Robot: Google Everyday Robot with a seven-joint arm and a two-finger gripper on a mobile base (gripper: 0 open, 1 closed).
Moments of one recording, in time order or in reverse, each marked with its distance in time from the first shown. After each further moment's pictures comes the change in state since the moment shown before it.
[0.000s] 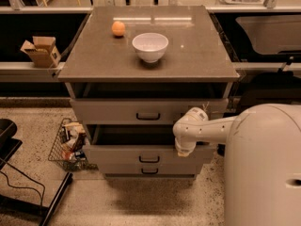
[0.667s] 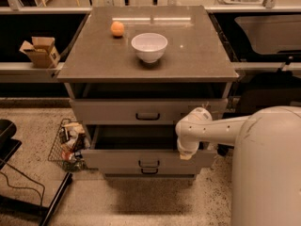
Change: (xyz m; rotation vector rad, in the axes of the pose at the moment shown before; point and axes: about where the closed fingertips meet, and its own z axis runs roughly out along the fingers) arm 0.013 0.017 -0.010 -0.045 0.002 -0.015
